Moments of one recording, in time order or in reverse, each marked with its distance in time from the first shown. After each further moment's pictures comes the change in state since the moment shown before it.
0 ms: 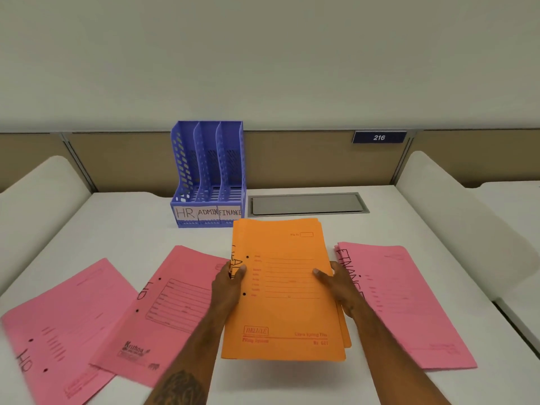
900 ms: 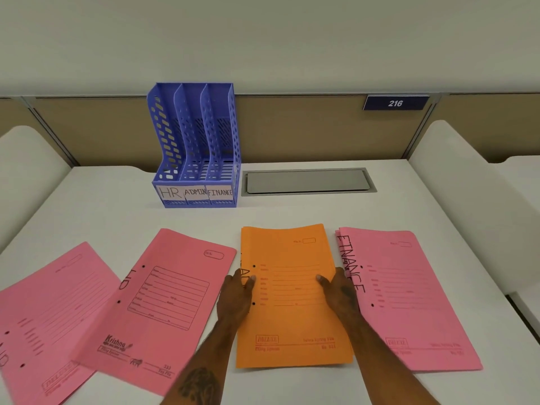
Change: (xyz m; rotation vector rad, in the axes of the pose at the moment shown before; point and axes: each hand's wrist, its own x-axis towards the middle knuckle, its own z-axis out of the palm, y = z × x) left_hand 0.023 -0.067 0.066 0.506 -0.044 -0.082; right_hand 0.032 0.052 0.005 -0.569 0.168 0.185
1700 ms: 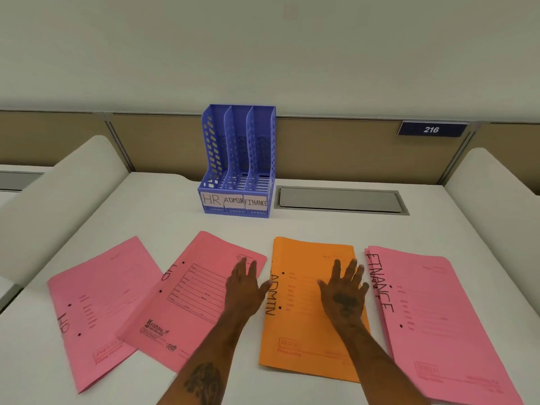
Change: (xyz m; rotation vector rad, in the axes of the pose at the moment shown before) left_hand -0.005 -0.011 -0.058 0.366 0.070 0.126; right_hand -0.038 -0.054 0.022 -0.672 0.192 -0.289
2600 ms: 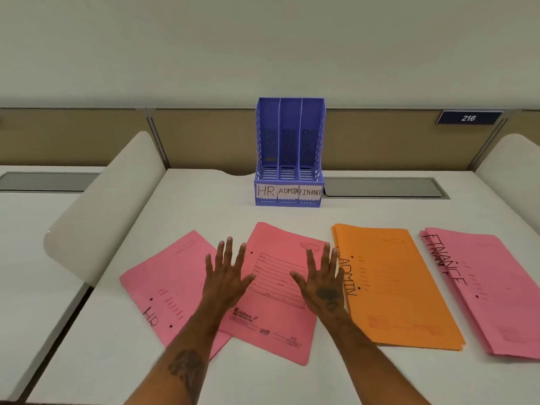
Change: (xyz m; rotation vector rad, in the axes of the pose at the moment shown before) left_hand -0.006 -0.247 -0.101 0.314 0.012 0.174; right_hand -0.089 -0.232 0.027 0.105 0.055 -0.162
